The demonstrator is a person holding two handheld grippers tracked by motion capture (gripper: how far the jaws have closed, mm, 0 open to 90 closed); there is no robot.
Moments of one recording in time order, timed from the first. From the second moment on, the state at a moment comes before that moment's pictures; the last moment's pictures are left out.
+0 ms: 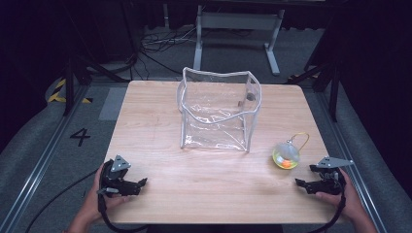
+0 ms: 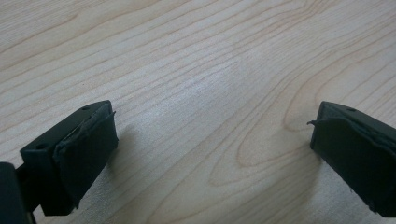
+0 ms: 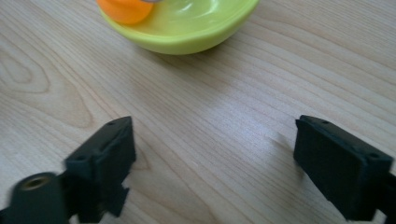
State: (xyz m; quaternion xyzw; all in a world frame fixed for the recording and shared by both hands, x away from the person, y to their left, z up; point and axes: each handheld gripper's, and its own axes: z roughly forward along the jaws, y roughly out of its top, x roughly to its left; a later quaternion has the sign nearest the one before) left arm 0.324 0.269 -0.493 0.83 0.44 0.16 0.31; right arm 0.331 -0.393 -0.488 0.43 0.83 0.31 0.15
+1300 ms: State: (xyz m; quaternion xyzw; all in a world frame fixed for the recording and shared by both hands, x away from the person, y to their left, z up) left arm 0.323 0.269 -0.493 0.83 0.44 0.16 0.31; right arm 0.376 -0.364 -0.354 0.37 0.88 0.23 0.19
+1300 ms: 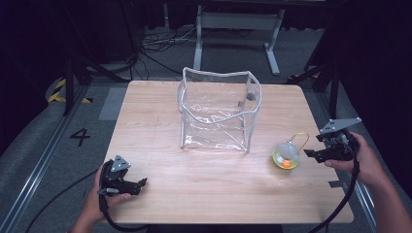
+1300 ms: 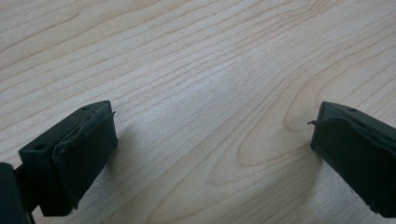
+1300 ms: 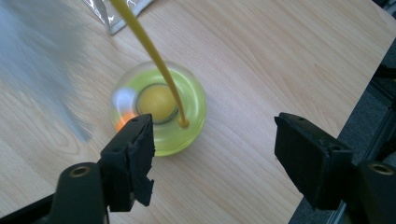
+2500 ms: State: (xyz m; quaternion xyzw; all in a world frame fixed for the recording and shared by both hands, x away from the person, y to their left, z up) left arm 0.324 0.270 -0.493 0.83 0.44 0.16 0.31; right arm 0.403 -0.324 -0.316 0.32 0.93 0.13 0.11
